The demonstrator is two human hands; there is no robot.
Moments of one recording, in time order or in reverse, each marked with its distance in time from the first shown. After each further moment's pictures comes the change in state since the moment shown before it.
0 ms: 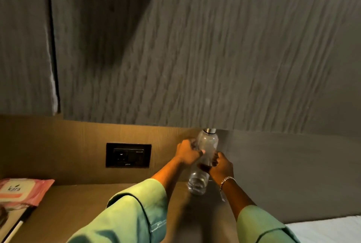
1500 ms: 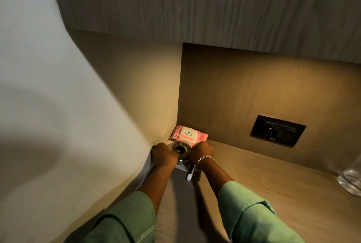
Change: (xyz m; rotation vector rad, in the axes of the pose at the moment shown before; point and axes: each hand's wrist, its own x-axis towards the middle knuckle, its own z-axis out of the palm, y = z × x) left_hand -0.291 -0.185 -0.356 0.429 0.713 -0.859; right_hand -0.251 -0.248 0.381 -0.144 -0.640 0.020
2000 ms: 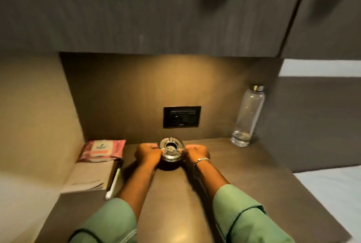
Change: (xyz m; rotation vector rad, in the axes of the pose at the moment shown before) left_hand -0.092 0.132 0.125 -0.405 -0.347 0.150; right_hand -0.030 0.159 -0.178 0.650 0.364 0.354
